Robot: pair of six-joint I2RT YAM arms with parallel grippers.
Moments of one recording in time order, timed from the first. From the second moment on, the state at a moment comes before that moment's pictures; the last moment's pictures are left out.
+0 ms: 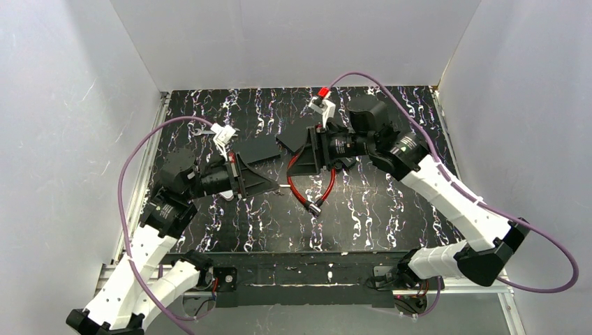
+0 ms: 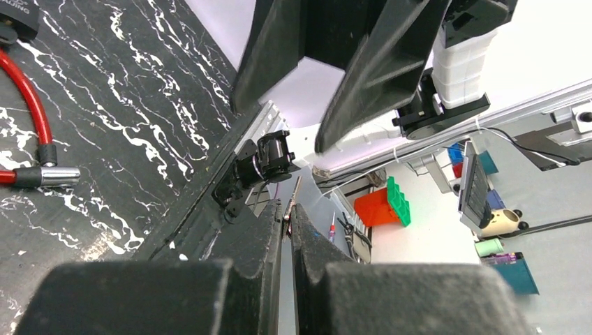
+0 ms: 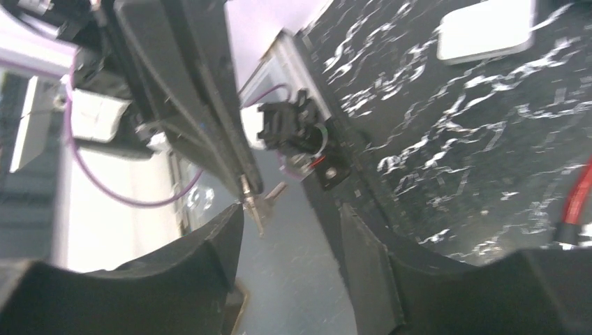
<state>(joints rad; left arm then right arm) -0.47 0.76 0.91 -0.25 0.81 -0.86 0.80 1.32 1.51 -0.59 -0.71 0.57</state>
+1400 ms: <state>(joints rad) -0.47 0.44 1.00 -0.59 0.52 -0.62 0.93 1.66 1.32 -0.77 0.02 0.35</state>
